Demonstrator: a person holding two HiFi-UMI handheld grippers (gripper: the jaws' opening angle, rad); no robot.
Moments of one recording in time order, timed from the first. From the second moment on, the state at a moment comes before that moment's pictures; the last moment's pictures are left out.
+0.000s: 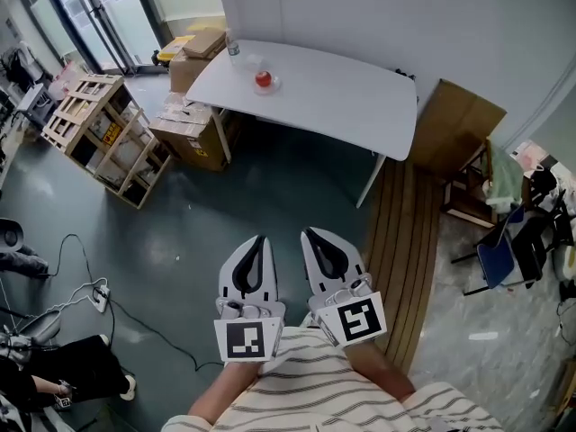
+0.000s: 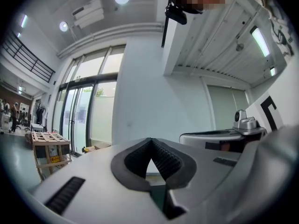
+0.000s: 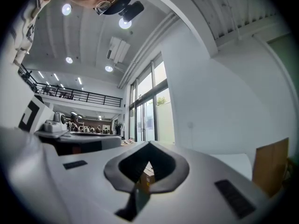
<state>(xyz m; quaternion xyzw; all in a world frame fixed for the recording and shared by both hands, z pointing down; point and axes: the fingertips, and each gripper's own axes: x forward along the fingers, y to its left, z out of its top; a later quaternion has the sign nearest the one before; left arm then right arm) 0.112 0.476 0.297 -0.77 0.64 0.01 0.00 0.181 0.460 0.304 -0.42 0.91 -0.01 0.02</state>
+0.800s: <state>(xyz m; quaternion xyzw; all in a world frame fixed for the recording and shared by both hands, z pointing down) 0.032 0.296 0.309 -0.79 0.62 0.02 0.00 0.101 0.287 0.315 -0.43 0.90 -0.01 0.00</state>
